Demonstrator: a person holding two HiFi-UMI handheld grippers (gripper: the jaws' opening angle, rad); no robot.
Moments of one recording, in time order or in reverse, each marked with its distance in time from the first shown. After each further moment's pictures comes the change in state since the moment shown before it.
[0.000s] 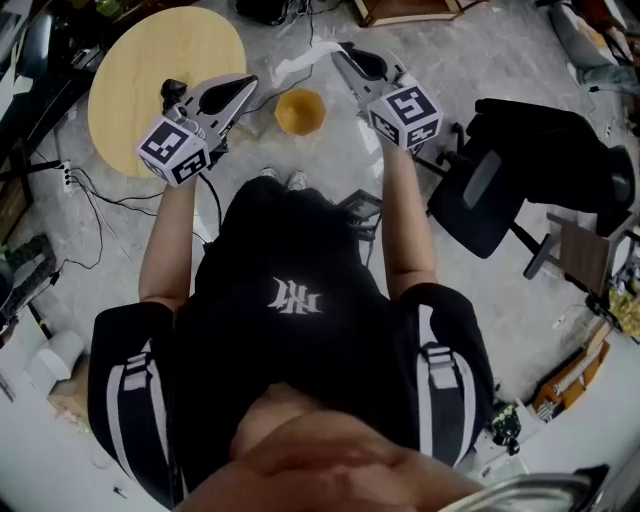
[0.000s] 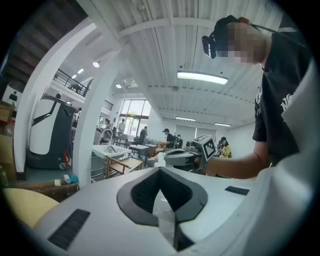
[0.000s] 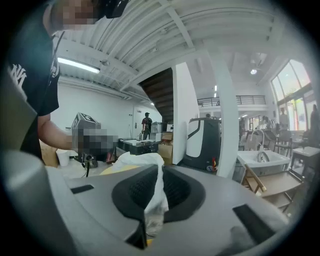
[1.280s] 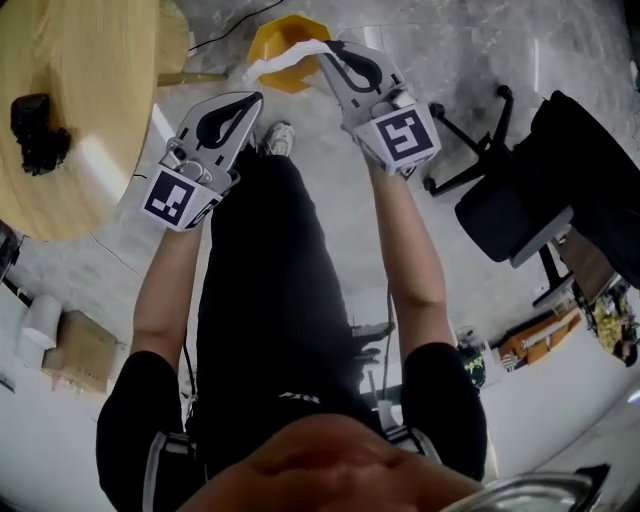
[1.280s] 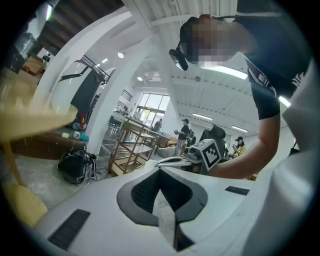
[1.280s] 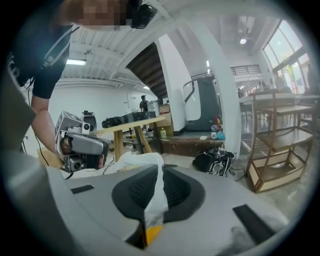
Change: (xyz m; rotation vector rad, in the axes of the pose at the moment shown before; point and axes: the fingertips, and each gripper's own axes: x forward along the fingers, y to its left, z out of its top) left arm 0.095 0.074 -0.369 -0.195 0.018 0.108; right arm 0.131 -0.014 -0.394 0.180 0.148 0.050
